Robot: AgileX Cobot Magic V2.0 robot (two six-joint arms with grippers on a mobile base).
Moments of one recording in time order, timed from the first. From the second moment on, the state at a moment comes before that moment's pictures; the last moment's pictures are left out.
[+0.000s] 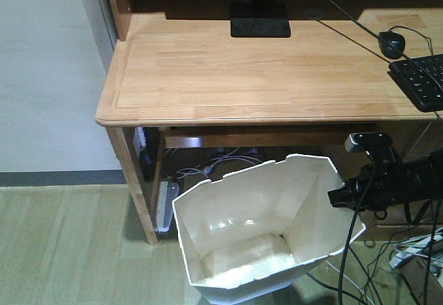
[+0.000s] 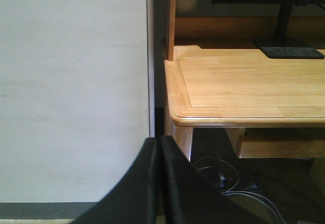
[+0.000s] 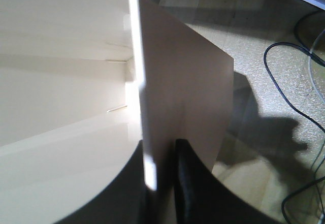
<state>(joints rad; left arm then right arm) 0.02 -0.02 0.03 -0.01 0.25 -0.05 -0.12 1.88 -0.65 1.23 0.49 -1.48</state>
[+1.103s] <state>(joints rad) 0.02 -0.02 0.03 -0.01 0.25 -0.05 -0.12 1.88 -0.65 1.23 0.49 -1.48</state>
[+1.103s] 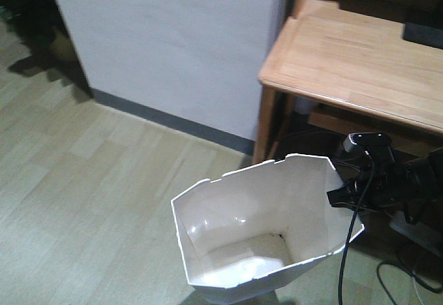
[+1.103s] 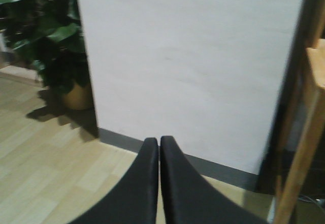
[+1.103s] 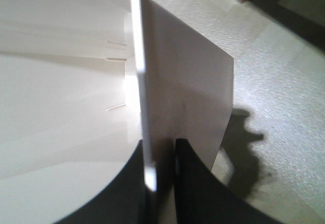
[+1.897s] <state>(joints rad) 0.02 -0.02 0.03 -0.01 0.25 -0.05 -0.12 1.88 -0.65 1.23 0.49 -1.48</state>
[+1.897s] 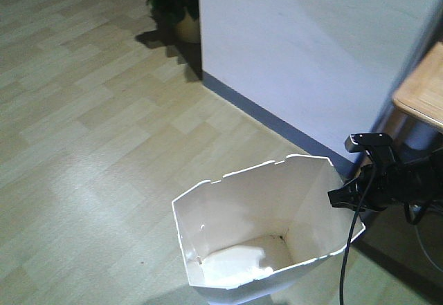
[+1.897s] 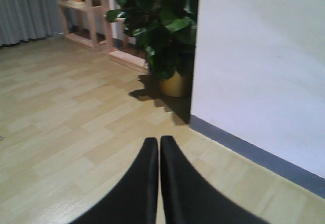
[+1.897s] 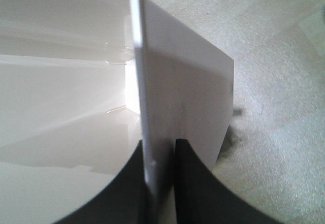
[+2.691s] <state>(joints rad) 0.02 -0.02 0.03 -0.01 0.25 -0.05 -0.12 1.88 -0.65 1.23 0.49 -1.48</state>
